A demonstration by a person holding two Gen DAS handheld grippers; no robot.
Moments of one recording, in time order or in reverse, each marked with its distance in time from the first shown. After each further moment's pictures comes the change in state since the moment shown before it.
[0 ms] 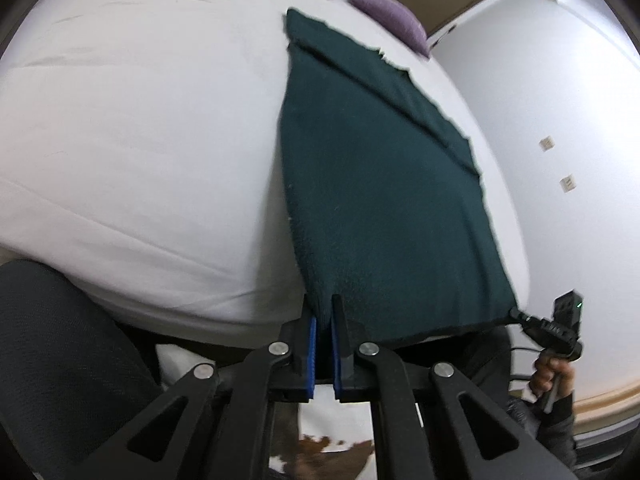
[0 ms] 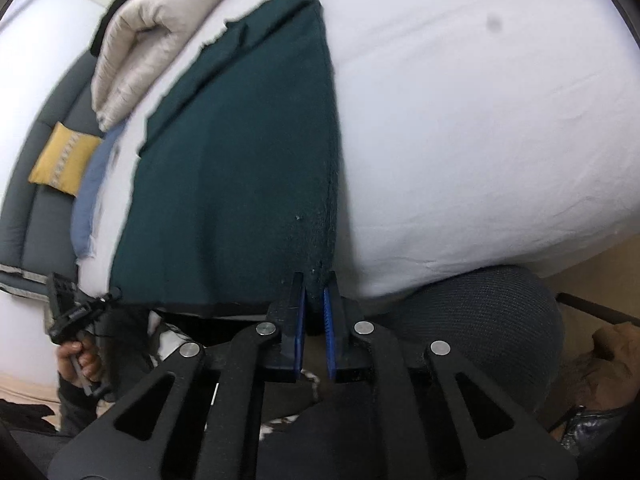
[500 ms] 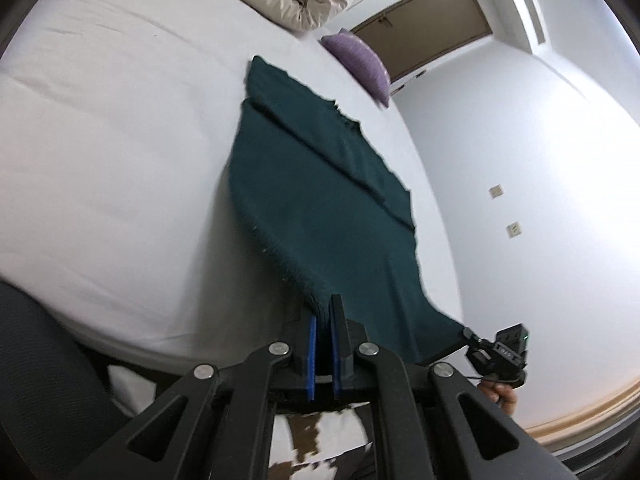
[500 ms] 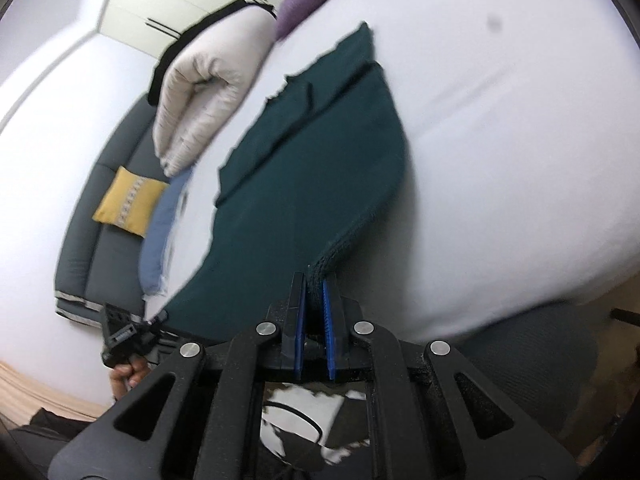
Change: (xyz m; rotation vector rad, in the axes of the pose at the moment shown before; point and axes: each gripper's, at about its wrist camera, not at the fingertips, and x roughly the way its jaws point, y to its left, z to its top) left arm -0.037 -0.017 0.029 -0.090 -0.116 -0.217; right arm -0.040 0.025 0.026 0.047 -0.141 0.250
